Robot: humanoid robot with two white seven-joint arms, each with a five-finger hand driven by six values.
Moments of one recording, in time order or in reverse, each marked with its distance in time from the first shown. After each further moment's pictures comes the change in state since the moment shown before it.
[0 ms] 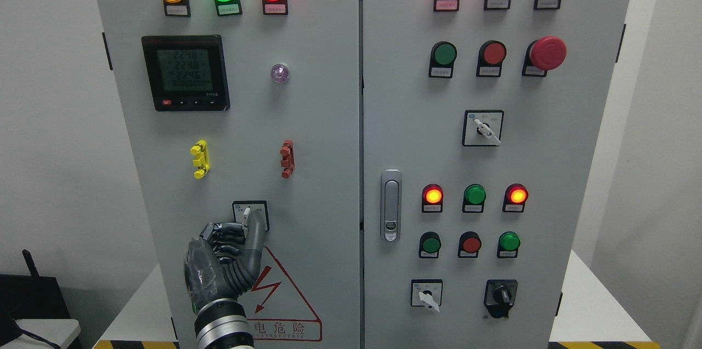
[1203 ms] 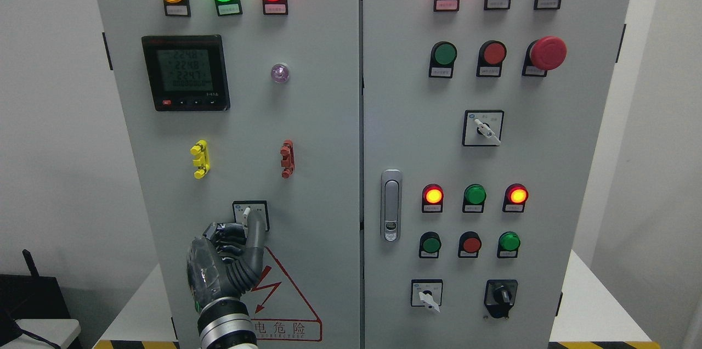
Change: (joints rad) left arm -0.009 -0.002 -0.013 0.002 0.000 0.008 0.006; right arm 0.000 0.000 0.000 0.000 0.000 0.000 0.000
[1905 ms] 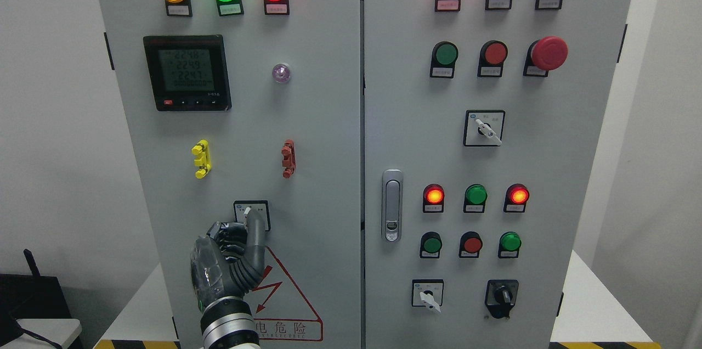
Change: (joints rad) left arm -0.001 -0.002 -0.005 0.001 0.000 0.003 -0.004; right arm 0.000 0.000 0.000 0.000 0.000 0.000 0.000
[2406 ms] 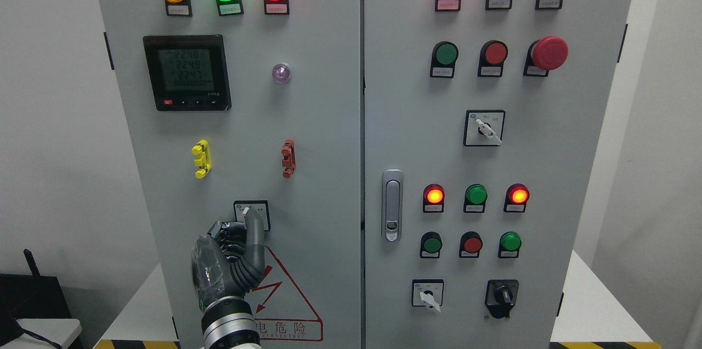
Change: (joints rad) left arm -0.001 -0.001 -0.002 0.000 -0.001 0.001 -0.001; right arm 0.000 0.000 0.000 0.000 0.000 0.000 0.000
